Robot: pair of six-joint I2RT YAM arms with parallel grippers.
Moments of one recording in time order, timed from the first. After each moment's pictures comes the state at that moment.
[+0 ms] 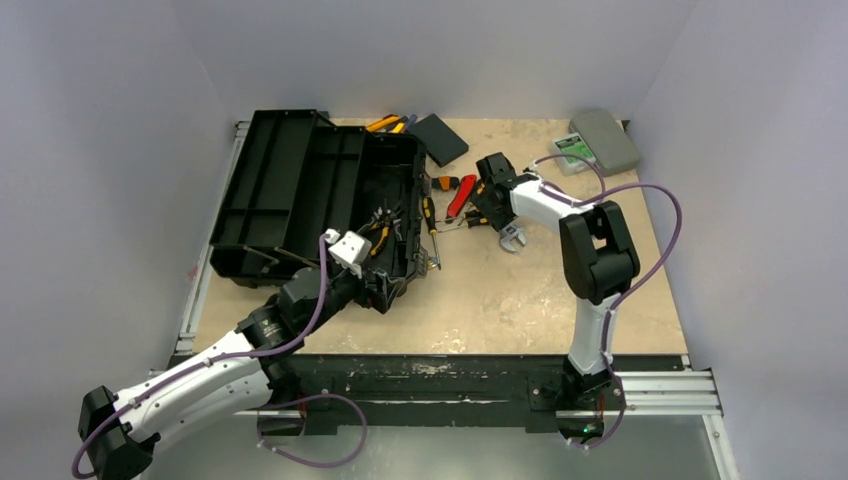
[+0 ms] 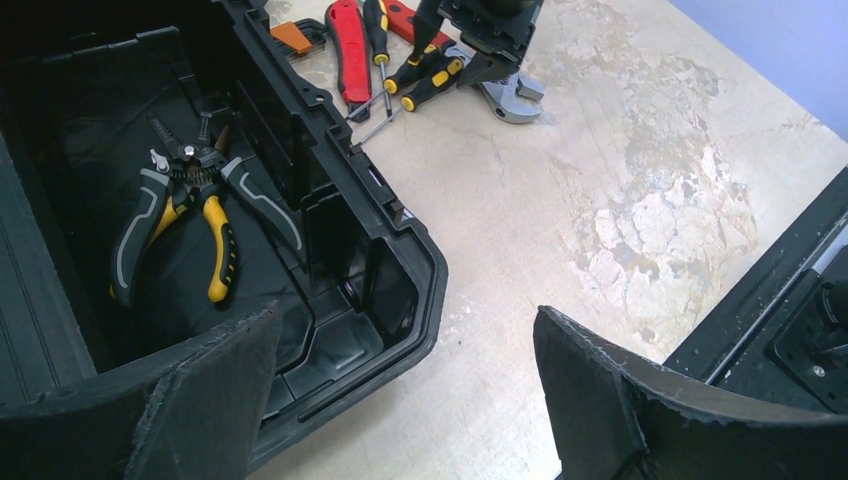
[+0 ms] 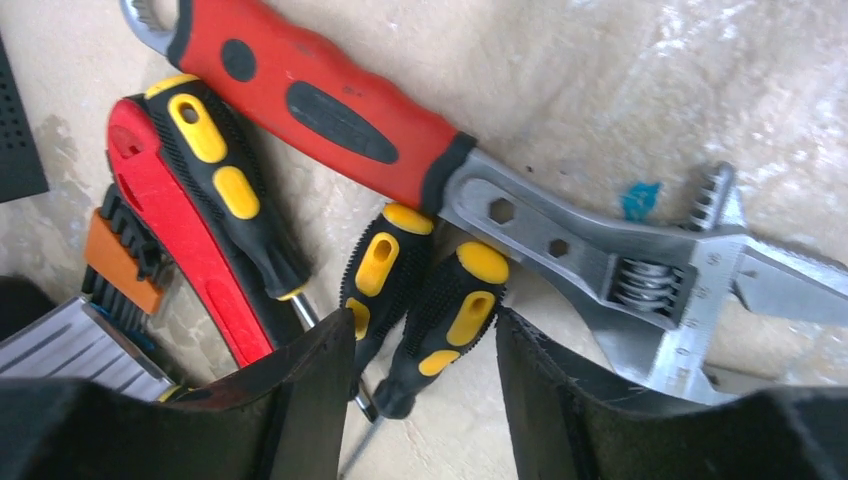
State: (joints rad) left arm -0.88 0.65 0.45 -0.01 -0.18 -0.22; right arm 0.39 1.96 1.36 -0.50 0.35 1.26
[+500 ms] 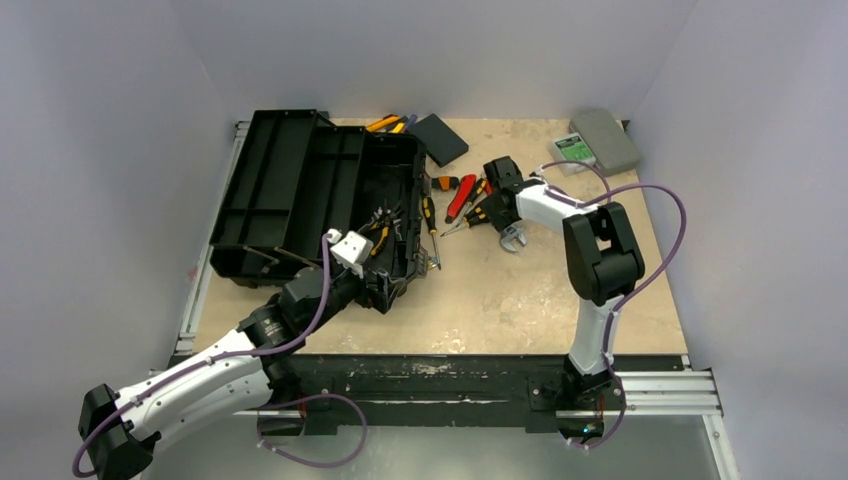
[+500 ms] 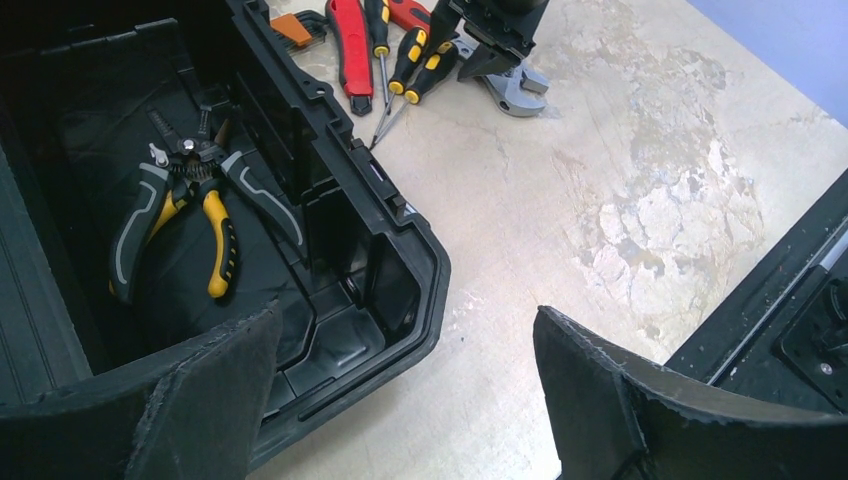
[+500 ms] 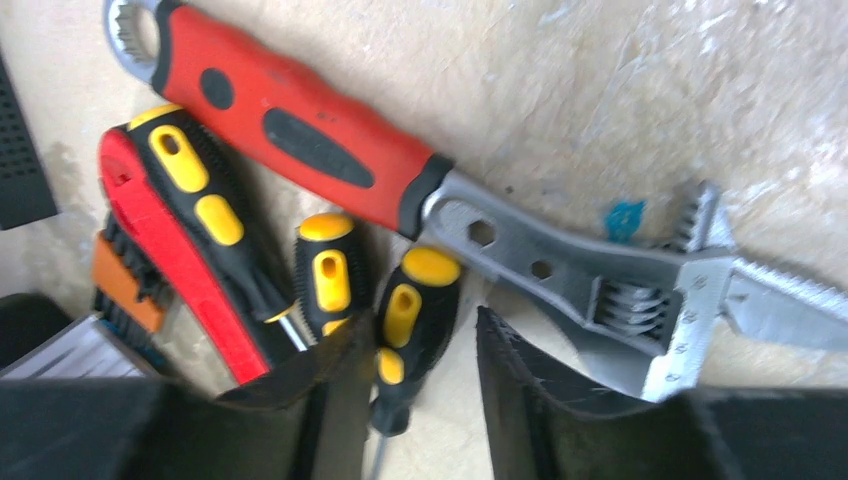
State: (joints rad) left arm -0.88 0.66 0.45 -0.01 -0.18 -0.22; right arm 0.36 1.95 1.31 -0.42 0.32 1.30
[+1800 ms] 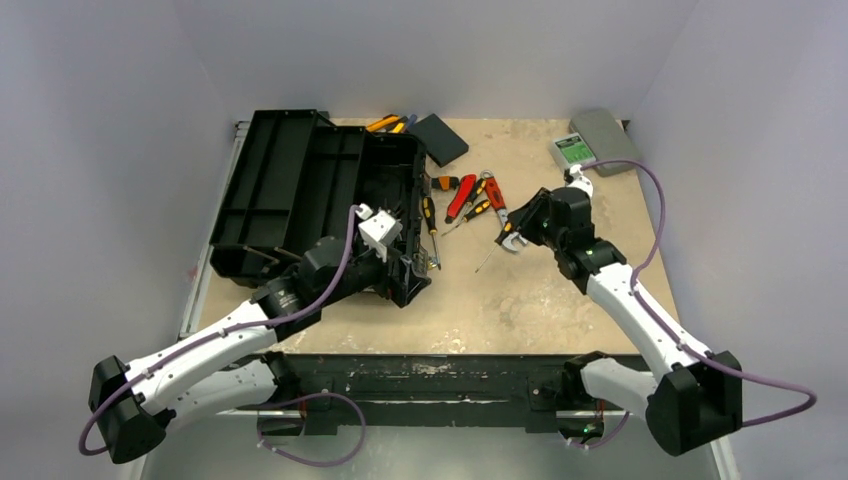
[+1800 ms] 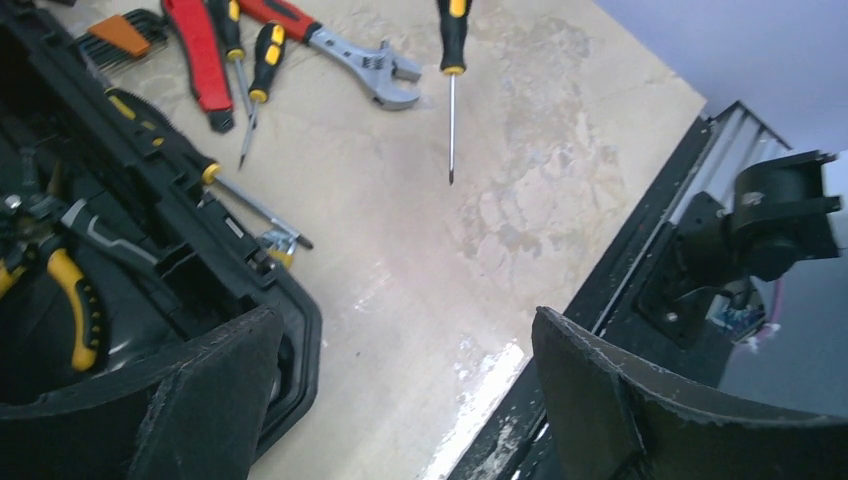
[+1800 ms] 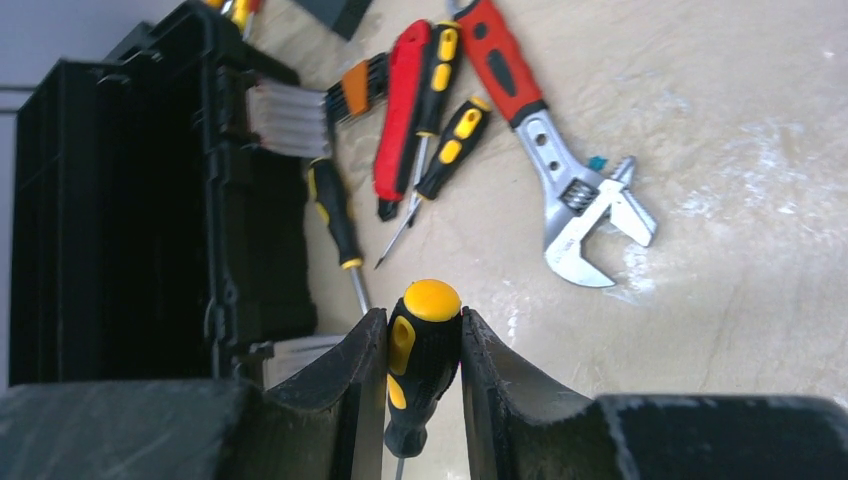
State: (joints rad) left arm -0.88 0.87 0.67 -0.10 0.04 -0.27; right arm 0.32 1.10 0.80 -0.23 0.14 0.77
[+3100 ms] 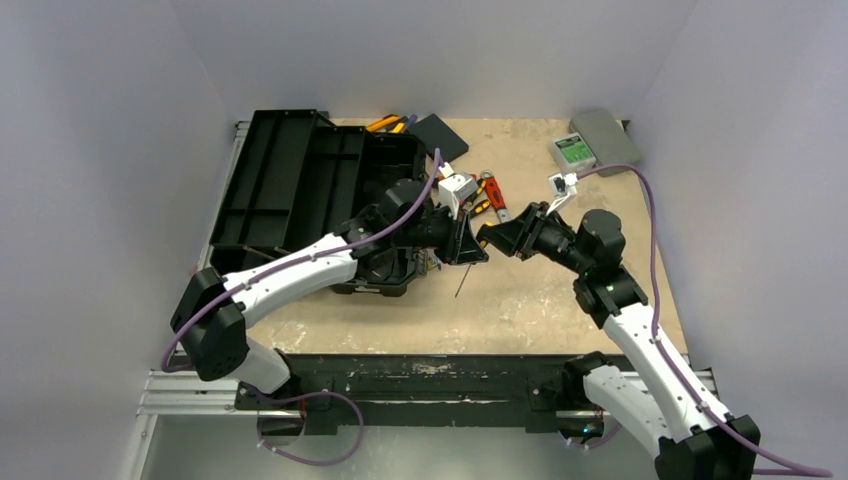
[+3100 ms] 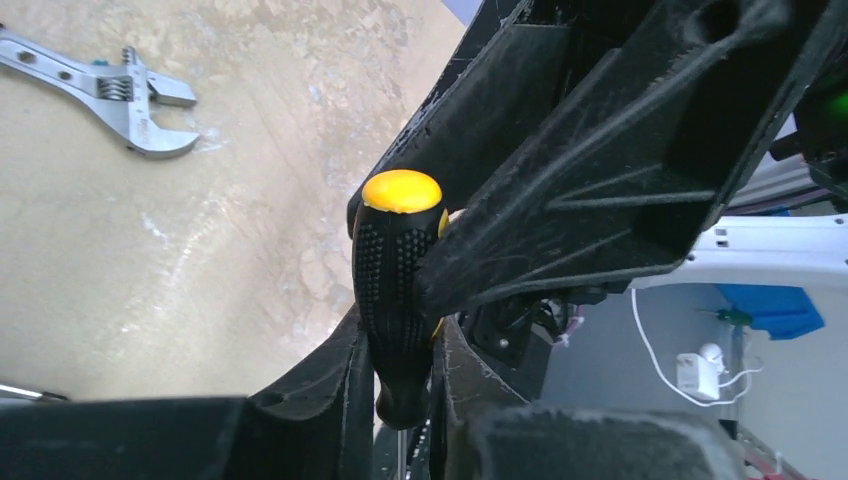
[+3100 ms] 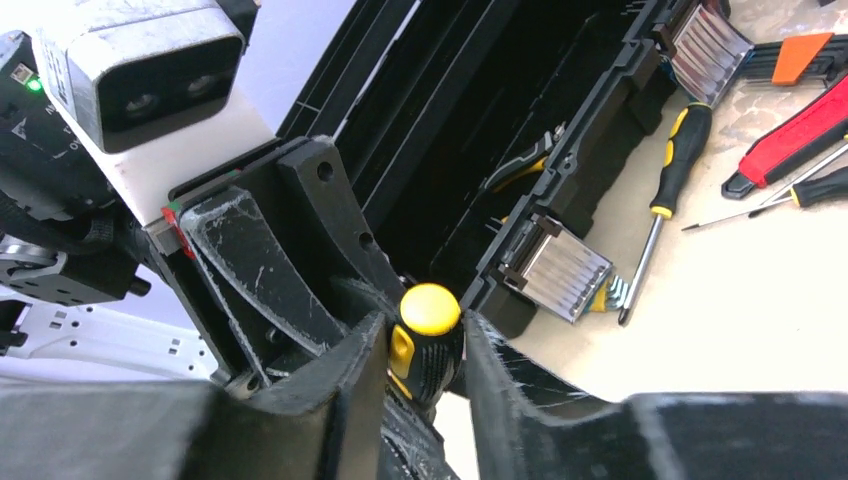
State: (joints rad) left arm -0.88 1.49 1.16 -0.03 0.46 -0.46; right arm 0.32 0.82 0.67 0.02 -0.57 0.69
